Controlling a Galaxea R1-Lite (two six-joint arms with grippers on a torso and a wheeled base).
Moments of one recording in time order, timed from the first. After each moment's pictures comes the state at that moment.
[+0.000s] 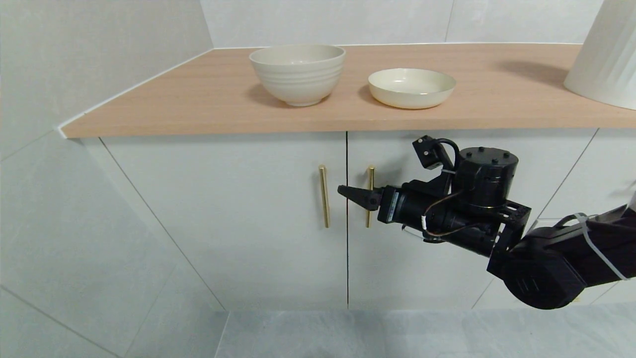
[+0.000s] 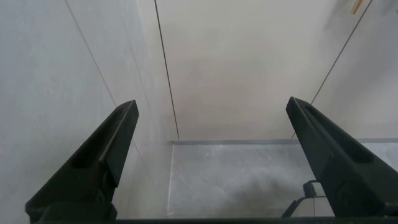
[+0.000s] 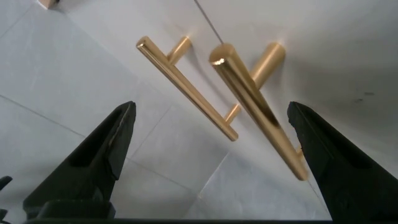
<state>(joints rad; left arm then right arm) 0.00 0.00 0.00 0.00 -0.01 0.00 0.64 1.93 -0.95 -0.97 0.23 0.44</state>
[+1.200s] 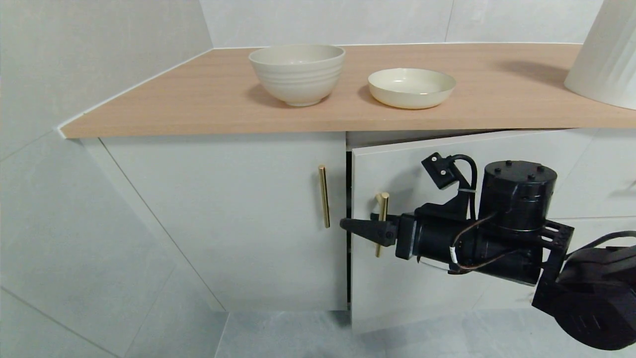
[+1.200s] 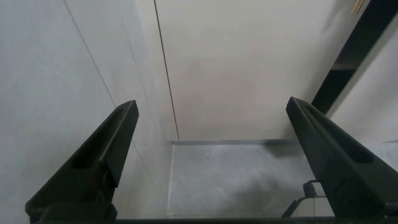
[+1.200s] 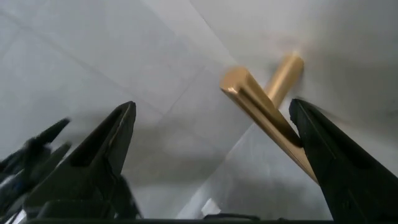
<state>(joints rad) 0.00 0.00 0.00 0.00 -0.01 0.00 0.70 1.78 -0.78 -0.92 0.35 0.47</state>
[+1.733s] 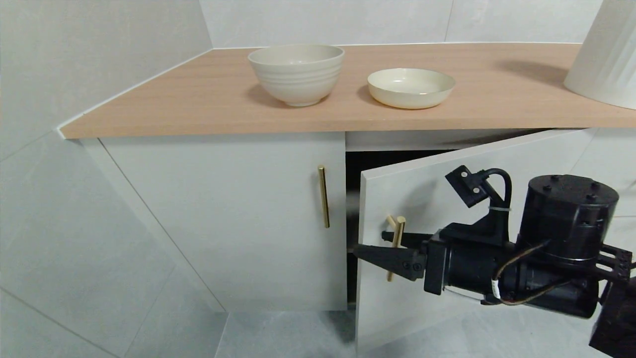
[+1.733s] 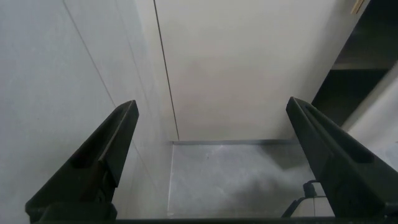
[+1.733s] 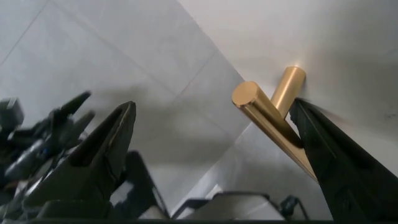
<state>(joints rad) 0.00 0.00 0.00 0.00 -0.01 0.00 0.75 1.65 -0.62 -0.91 0.37 0.47</state>
